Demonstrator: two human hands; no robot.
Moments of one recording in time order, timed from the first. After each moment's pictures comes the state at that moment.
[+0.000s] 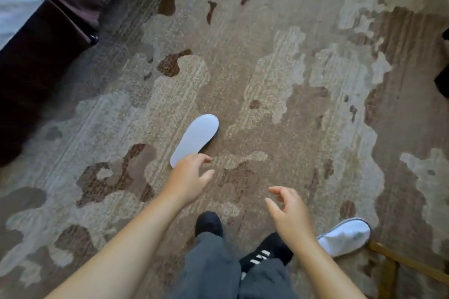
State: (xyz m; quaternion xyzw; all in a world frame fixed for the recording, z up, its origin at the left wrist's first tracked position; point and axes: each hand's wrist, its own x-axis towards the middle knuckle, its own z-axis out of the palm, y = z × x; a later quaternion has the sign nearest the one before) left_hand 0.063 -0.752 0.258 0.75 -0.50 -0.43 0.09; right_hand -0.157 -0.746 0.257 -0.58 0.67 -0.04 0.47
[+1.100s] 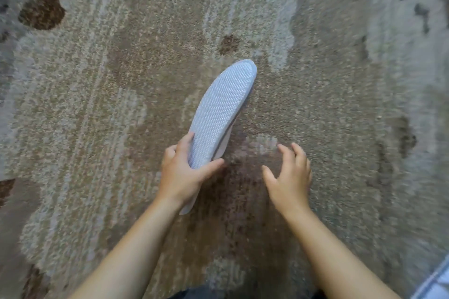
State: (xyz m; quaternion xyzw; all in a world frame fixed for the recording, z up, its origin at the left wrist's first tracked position) left_hand 0.000 -0.820 -0.144 0.75 -0.45 -0.44 0.21; right_hand -0.187 -0.815 -0.158 -0.55 0.78 -0.08 0.31
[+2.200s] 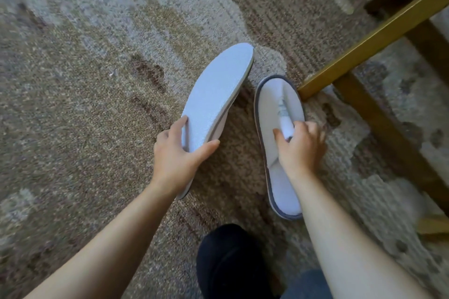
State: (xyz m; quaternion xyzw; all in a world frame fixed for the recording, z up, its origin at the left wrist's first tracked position) left_hand -0.335 -0.785 -0.162 0.49 -0.69 -0.52 0.00; right_hand -0.489 -0.647 -0.161 -0.12 0.98 -0.11 0.09
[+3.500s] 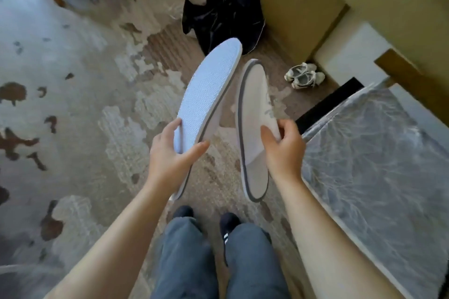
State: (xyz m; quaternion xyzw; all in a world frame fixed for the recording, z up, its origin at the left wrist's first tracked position) left_hand -0.301 -0.865 0.561 0.50 -0.68 -0.51 0.14; right_hand -0.455 -0.749 0.559 -0.19 0.84 -0.49 0.14
